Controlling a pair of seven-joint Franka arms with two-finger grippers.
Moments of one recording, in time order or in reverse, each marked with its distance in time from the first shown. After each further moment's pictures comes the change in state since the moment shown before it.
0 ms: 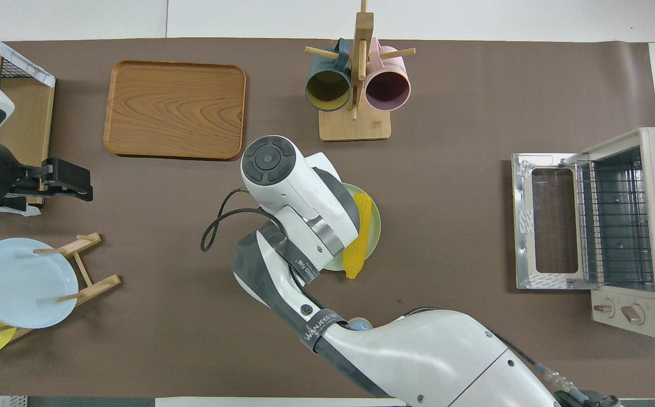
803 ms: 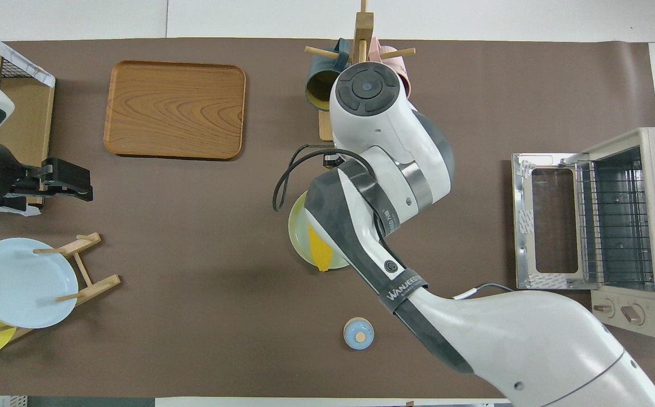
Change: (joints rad) left arm 0.000 0.000 0.000 0.000 0.000 0.000 0.000; right arm -0.191 -0.131 -0.011 -0.024 -0.115 -0.141 -0.349
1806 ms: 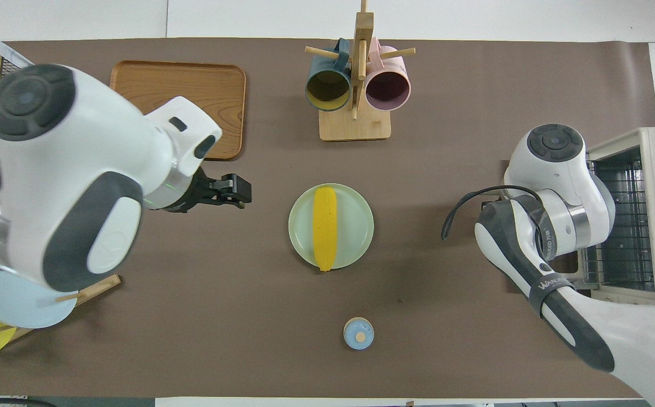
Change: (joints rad) left arm -0.306 0.141 -0.029 -0.095 -0.100 0.274 -0.211; right arm -0.396 -0.262 -0.002 -0.691 -0.171 0.255 -0.225
